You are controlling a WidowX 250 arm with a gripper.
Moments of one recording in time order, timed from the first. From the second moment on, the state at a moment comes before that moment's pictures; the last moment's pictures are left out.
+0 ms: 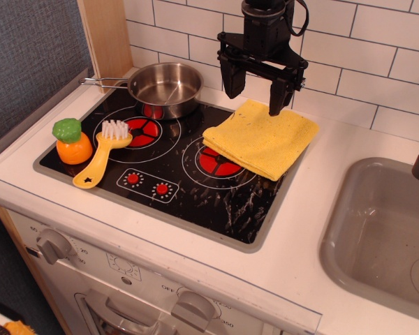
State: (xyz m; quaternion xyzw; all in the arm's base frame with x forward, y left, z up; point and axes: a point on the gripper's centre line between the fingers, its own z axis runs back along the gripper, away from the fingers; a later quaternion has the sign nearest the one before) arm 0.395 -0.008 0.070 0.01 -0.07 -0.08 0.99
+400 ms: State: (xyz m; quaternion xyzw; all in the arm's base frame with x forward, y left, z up) arm 0.393 -0.008 0.056 0.01 -0.05 -0.08 1.00
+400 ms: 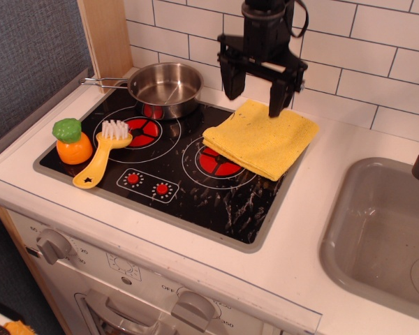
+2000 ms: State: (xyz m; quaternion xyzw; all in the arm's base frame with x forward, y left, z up) arm 0.304 0.118 0.062 0.01 0.00 0.07 1.00
